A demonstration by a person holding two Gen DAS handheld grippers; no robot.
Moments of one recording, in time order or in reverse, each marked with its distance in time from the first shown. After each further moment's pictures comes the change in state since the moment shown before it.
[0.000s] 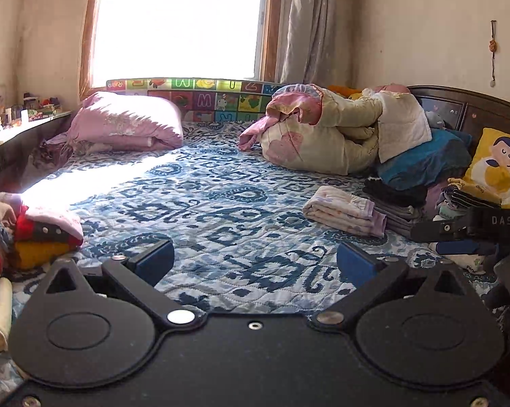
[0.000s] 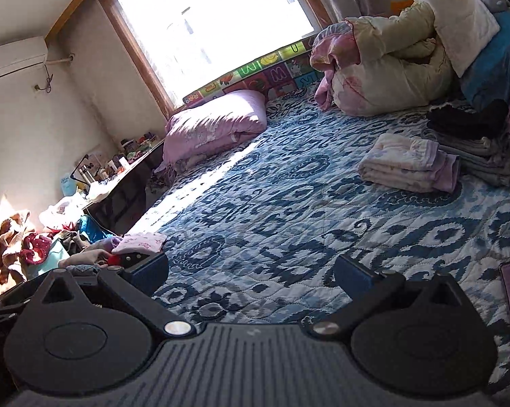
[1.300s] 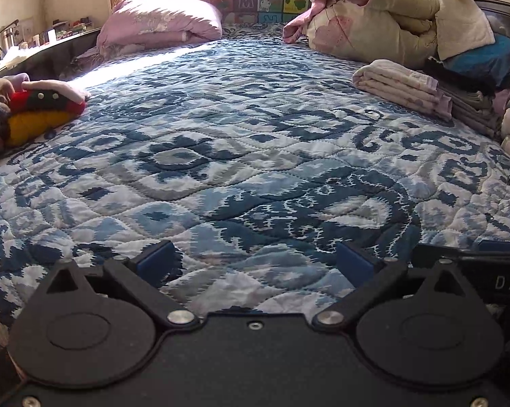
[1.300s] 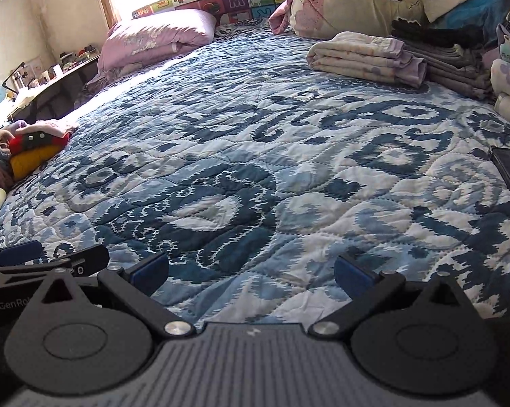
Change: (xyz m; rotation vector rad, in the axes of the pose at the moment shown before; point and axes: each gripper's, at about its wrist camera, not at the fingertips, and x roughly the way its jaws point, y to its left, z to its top) left arm 0.121 -0.026 -0.155 0.002 0.252 0.211; right arm 0.106 -0.044 -0.164 -0.108 0.179 -0.254
